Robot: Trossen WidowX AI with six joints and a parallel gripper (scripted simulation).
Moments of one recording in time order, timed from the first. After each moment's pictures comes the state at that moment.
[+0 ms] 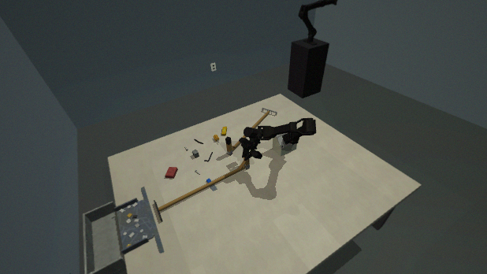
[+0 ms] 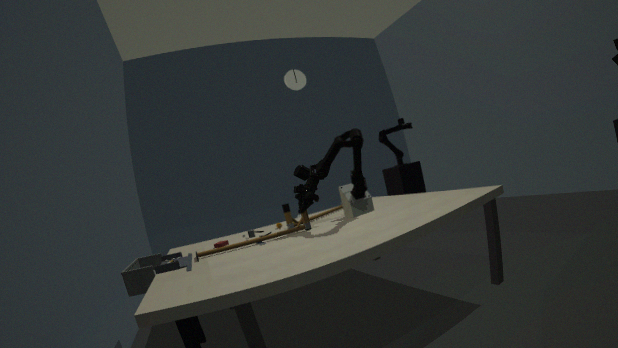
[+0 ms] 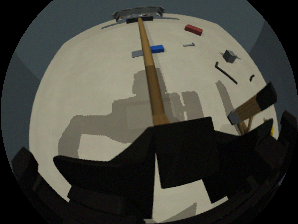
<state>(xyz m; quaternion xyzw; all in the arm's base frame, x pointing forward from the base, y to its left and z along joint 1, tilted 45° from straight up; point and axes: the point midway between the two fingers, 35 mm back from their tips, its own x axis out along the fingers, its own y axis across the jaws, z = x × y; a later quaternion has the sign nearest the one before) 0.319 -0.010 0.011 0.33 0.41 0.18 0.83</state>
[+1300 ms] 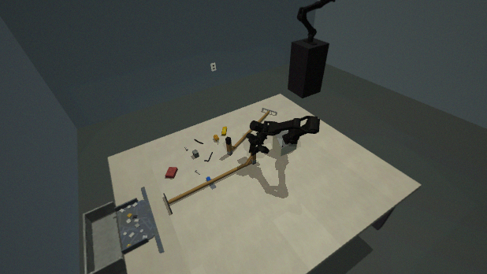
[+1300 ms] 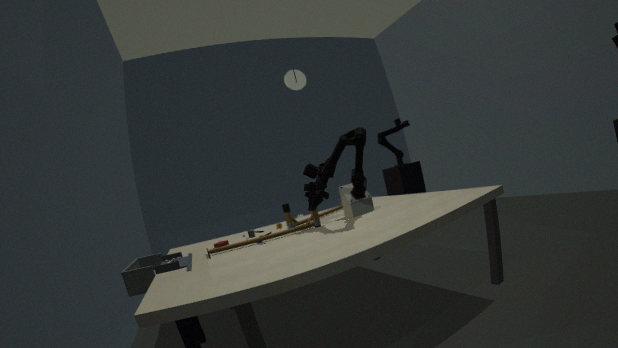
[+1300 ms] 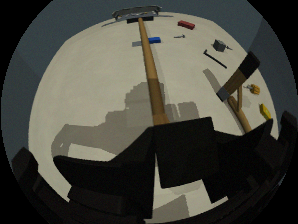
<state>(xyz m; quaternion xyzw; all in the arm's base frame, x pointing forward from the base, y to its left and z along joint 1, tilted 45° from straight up) 0.260 -0.021 -0.002 0.33 0.41 0.18 0.83</state>
